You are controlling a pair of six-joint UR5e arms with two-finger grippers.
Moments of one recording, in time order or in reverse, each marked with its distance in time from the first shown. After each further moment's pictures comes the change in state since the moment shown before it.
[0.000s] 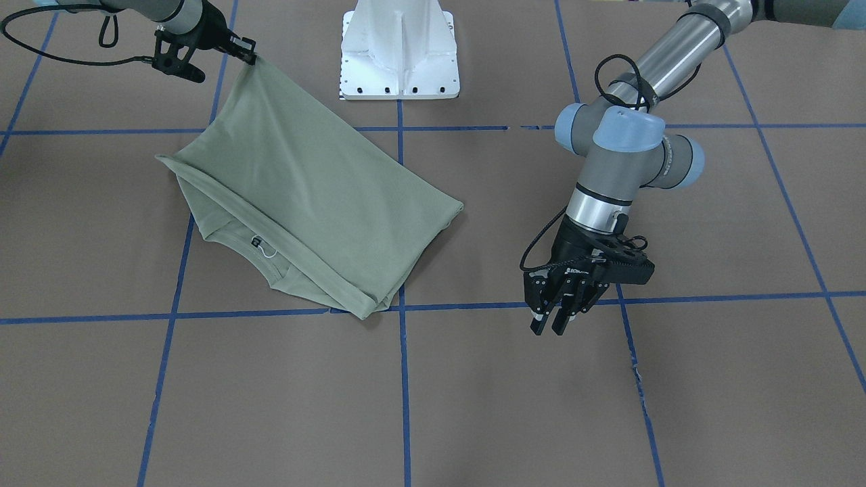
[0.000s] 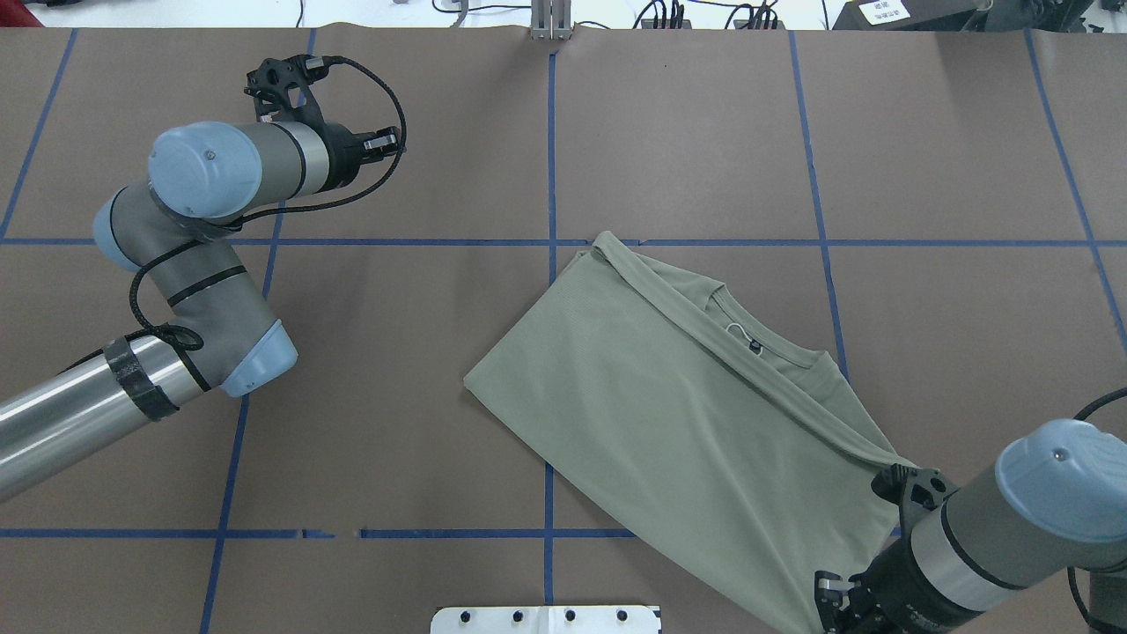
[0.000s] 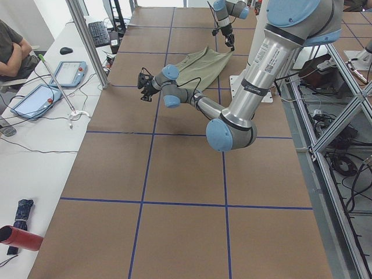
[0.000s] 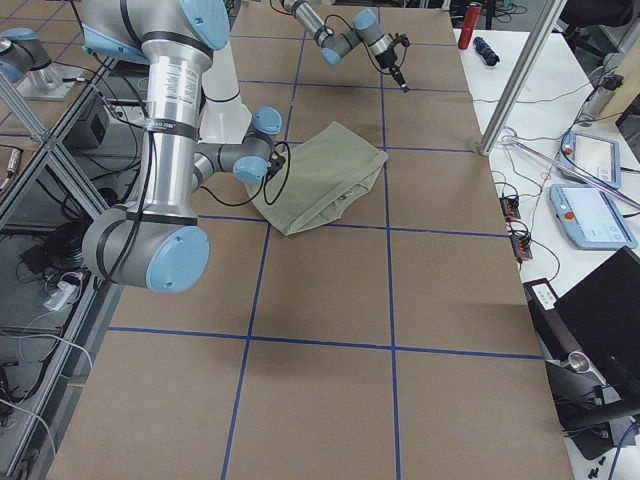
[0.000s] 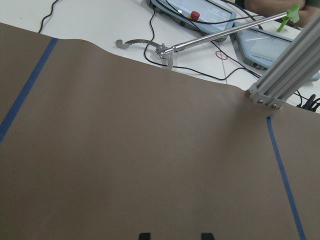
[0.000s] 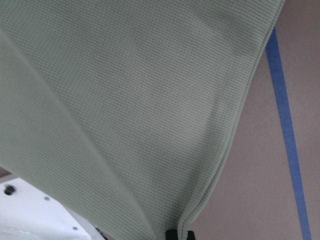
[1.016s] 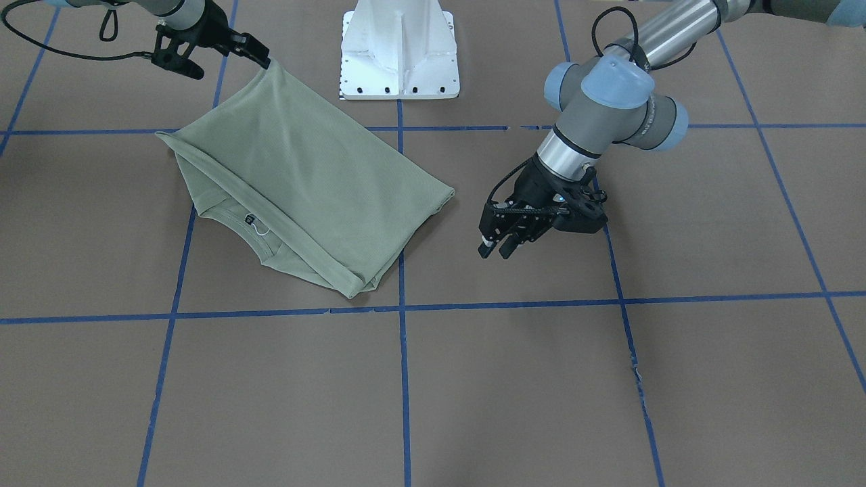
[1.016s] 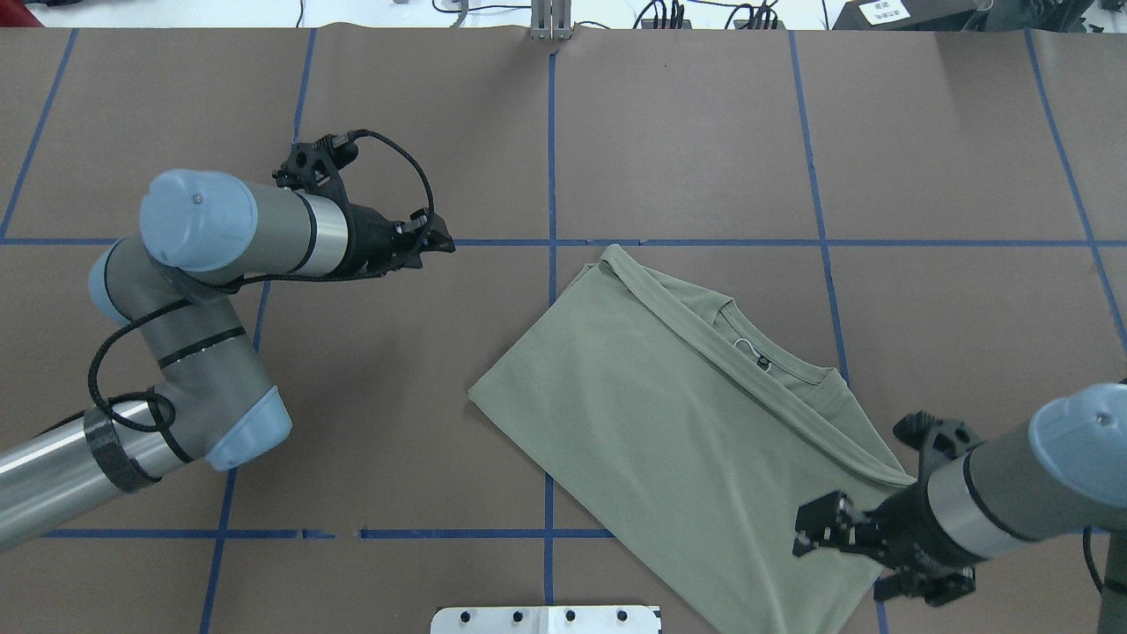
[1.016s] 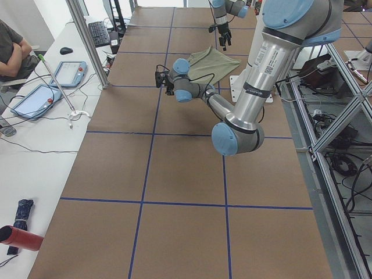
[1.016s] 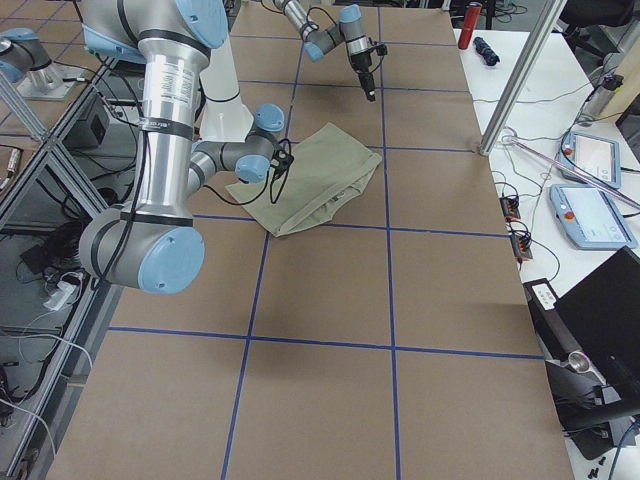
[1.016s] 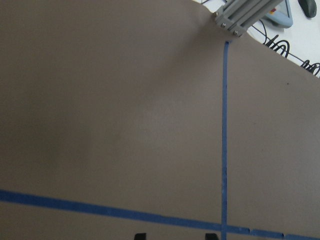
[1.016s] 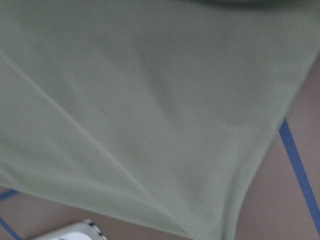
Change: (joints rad) left arm 0.126 0.089 -0.190 0.058 -0.261 -0.285; right arm 0.190 0.021 -0.001 0.000 -0.073 0.013
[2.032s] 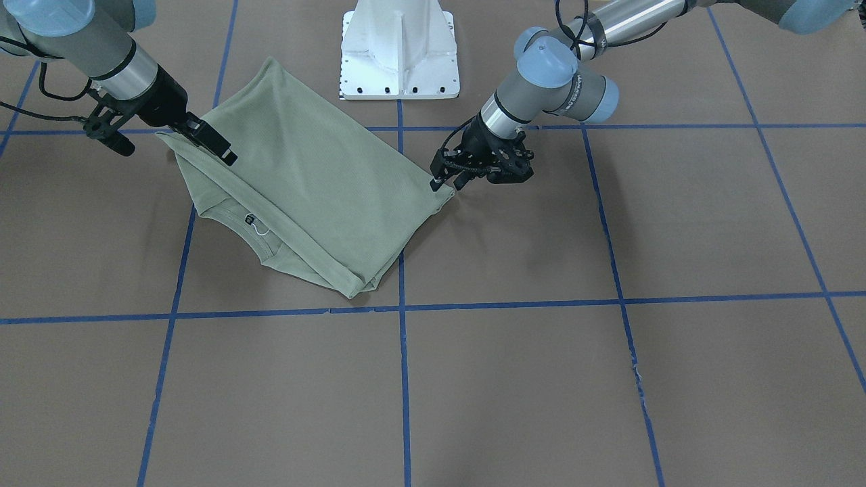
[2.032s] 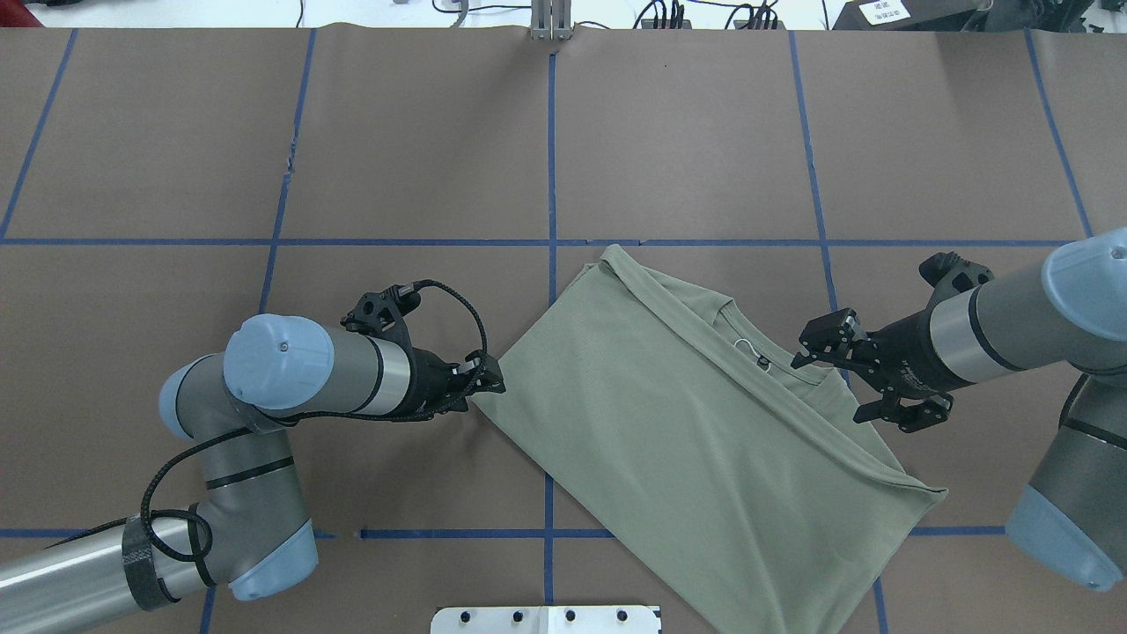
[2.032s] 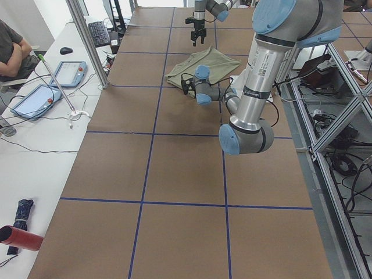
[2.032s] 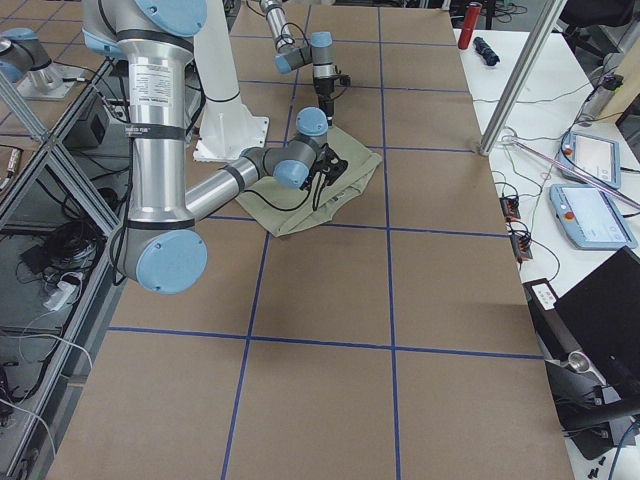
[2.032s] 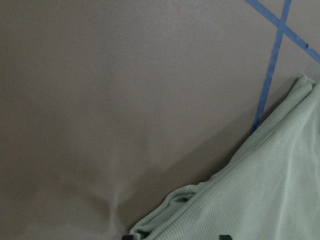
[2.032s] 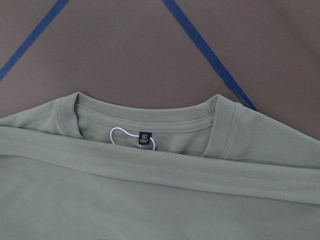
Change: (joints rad) left arm 0.198 0.020 -0.004 0.001 0.008 -0.139; right arm 0.248 0.156 -0.167 0.001 -0.027 -0.011
